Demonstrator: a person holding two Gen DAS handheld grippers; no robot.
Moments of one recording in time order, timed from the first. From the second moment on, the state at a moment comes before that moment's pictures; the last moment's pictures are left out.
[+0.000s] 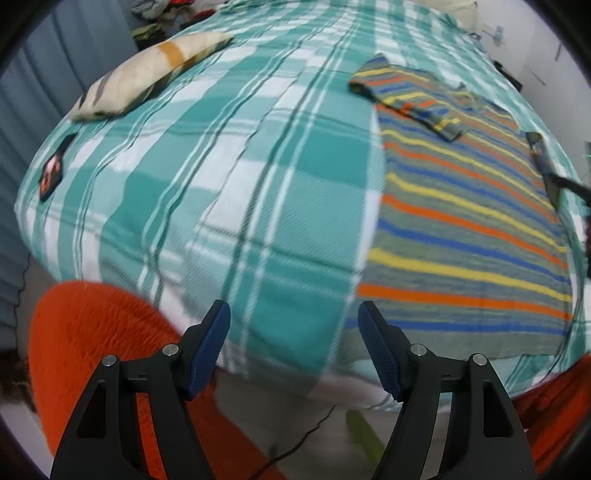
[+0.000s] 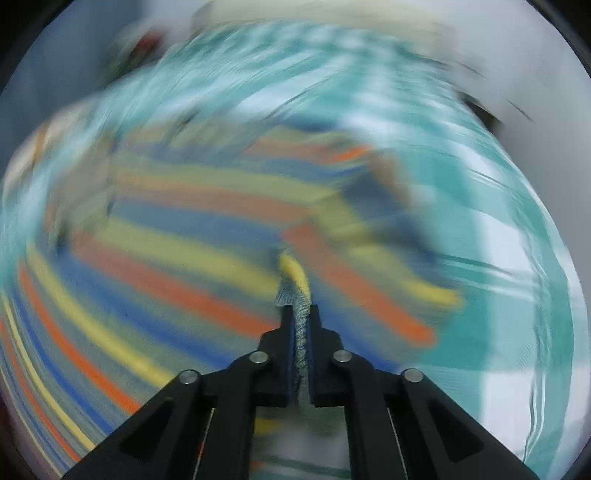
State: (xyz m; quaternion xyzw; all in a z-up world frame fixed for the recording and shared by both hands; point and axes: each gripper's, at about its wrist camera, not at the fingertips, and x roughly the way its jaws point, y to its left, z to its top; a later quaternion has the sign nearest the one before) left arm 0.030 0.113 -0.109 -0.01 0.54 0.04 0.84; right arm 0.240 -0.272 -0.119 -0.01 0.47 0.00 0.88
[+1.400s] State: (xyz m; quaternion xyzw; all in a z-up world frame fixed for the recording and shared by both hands) left arm 0.028 0.104 -0.126 0.00 0.56 0.05 0.82; right arm 0.096 -0.491 -0.134 0.40 0.36 -0.23 0.81
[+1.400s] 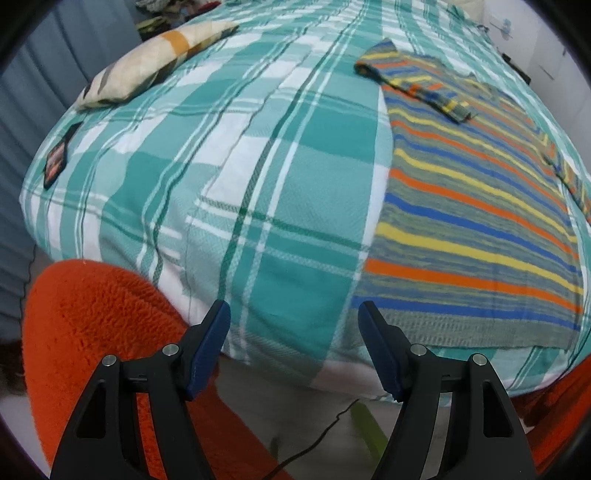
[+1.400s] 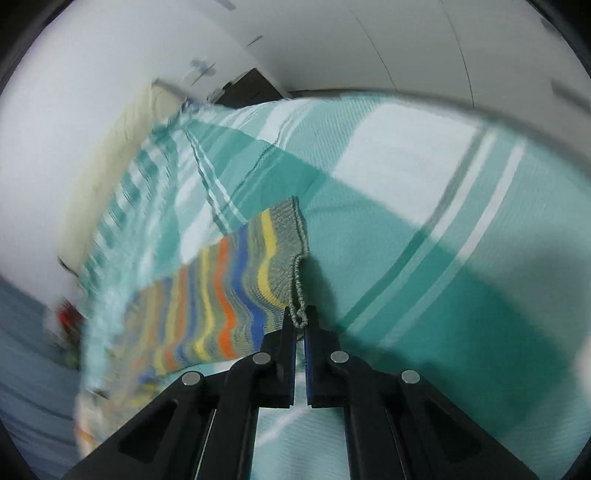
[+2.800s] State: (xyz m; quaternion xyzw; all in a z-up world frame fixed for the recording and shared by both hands) left arm 0.326 0.169 -0.083 -0.14 0.47 0.10 0.87; right arm 0.019 -0.328 -0.073 0.16 0.36 -0.12 0.91
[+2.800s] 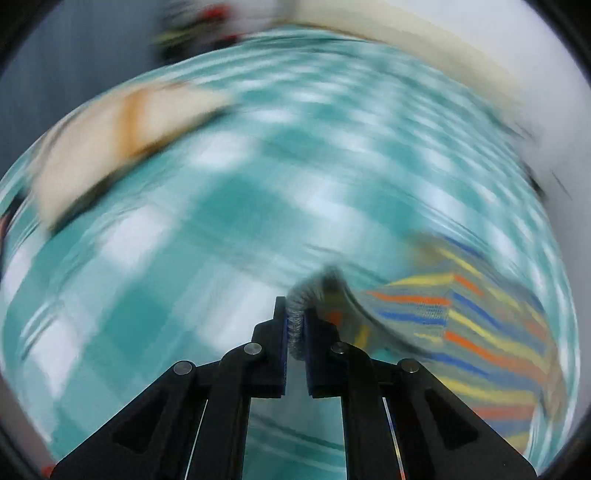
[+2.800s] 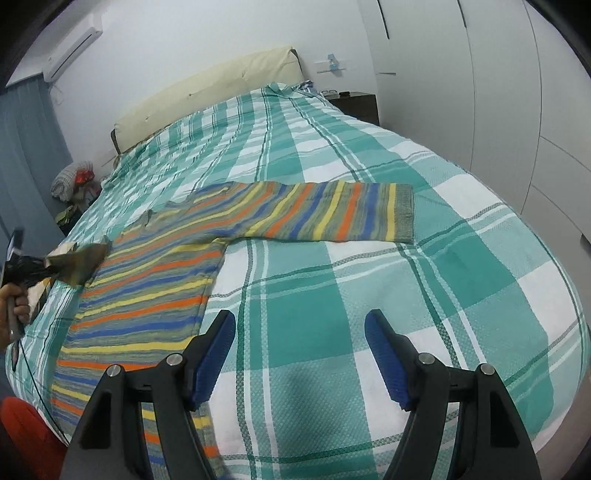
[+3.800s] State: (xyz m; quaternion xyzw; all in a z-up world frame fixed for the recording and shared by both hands) left arm 0.295 0.228 -0.120 -0.10 0.49 0.17 0.85; right arm 0.043 -0.313 -0.093 0.12 0.40 -0.13 0.90
